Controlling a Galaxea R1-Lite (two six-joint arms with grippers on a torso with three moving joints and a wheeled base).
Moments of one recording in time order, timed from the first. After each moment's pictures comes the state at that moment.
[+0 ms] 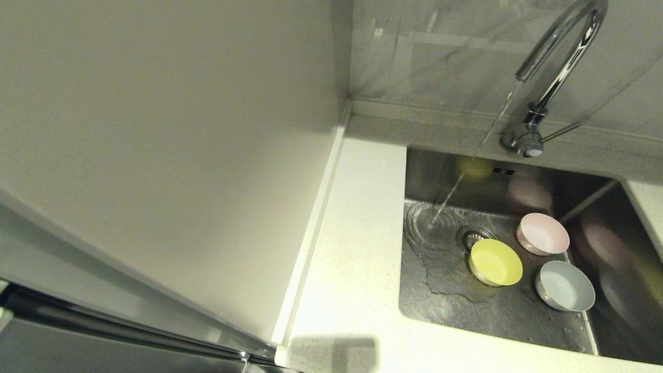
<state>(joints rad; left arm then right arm) 0.00 0.00 0.00 -0.01 0.00 -0.01 0.00 0.00 0.00 0.00 0.00 -0.04</state>
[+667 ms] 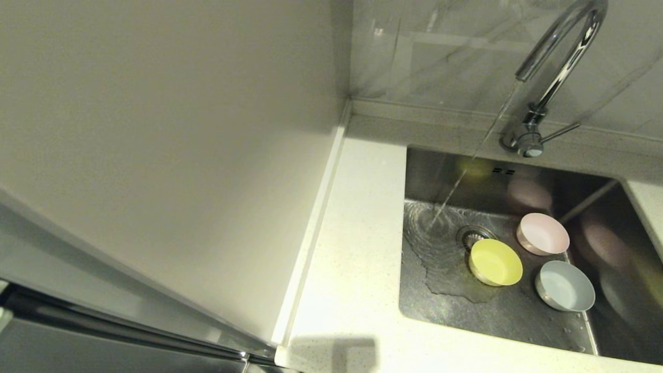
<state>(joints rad) 0.00 0.00 0.00 -0.01 0.00 -0.01 0.00 0.00 0.00 0.00 0.00 -0.04</state>
